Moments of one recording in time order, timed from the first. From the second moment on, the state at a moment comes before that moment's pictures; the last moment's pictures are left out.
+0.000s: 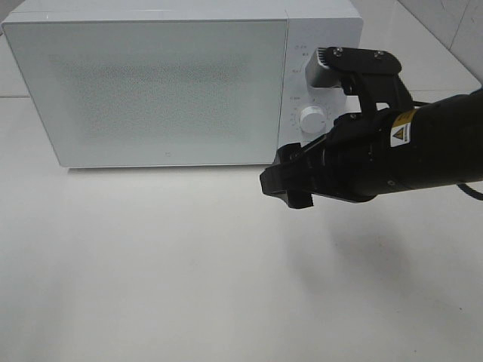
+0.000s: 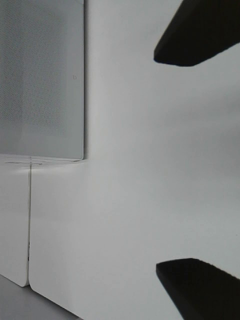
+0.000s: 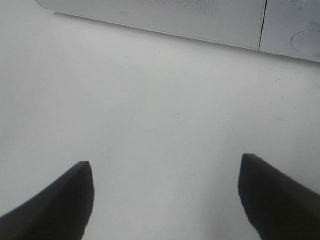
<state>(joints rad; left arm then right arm) -0.02 0.00 -0.51 -0.06 1.04 0.03 0.64 1.38 -0.67 0.14 0.10 0.12</state>
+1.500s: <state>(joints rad) -0.02 0.00 -0.51 -0.06 1.04 0.03 0.18 0.43 -0.61 -0.06 0.97 0.12</state>
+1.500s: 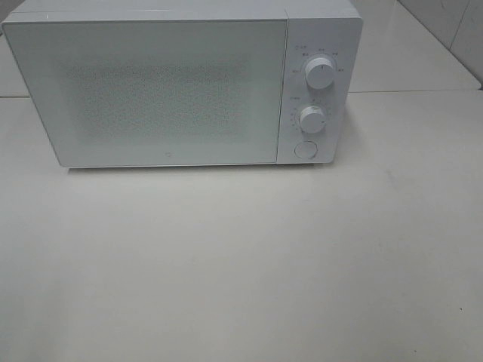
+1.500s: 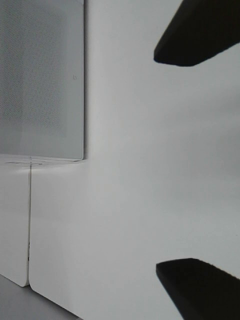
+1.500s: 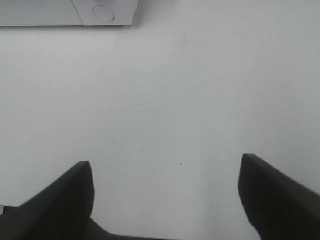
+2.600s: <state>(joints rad) -0.02 0.00 -0.51 -0.06 1.04 0.03 0.14 0.00 -0.51 -0.08 1.02 0.13</state>
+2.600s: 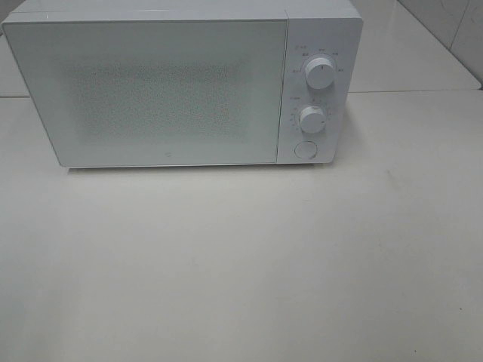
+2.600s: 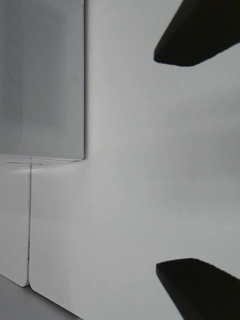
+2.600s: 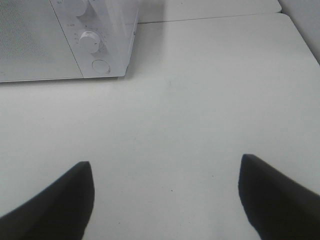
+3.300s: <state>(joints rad) -0.02 0.00 -0.51 -0.06 1.04 0.03 0.14 0.29 -0.49 -0.09 0.56 0.10</state>
